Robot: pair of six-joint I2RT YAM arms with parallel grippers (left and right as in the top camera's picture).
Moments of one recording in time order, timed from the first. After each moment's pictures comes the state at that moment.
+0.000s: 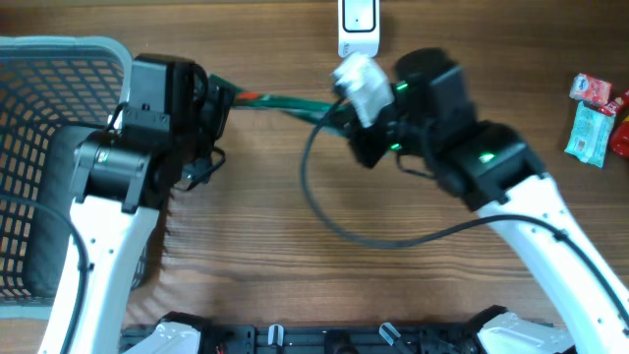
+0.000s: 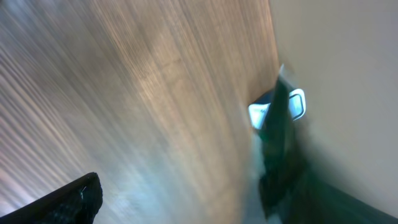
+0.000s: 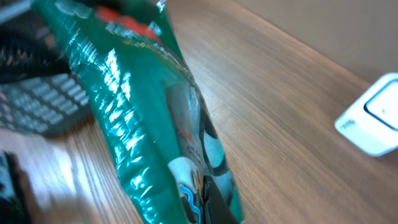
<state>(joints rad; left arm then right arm) -0.23 1.29 1.48 -1.11 -0.05 -1.37 0.52 1.38 1.43 -0.71 -0.36 -0.14</state>
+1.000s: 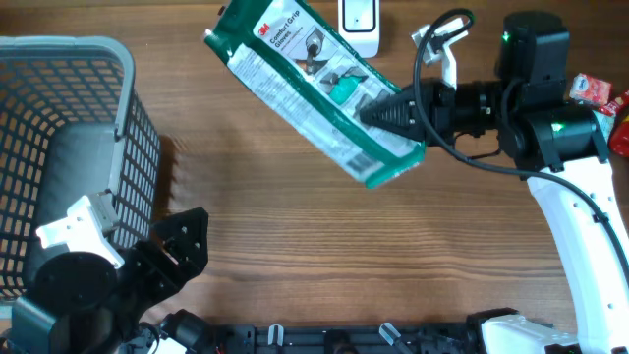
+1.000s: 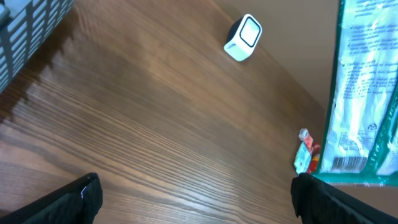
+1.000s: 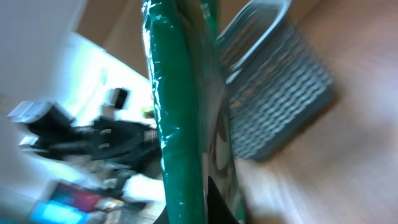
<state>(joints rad) -0.53 0.72 1.49 -1.45 -0.17 -1.01 0.18 1.39 1.43 -0.60 -1.32 0.28</state>
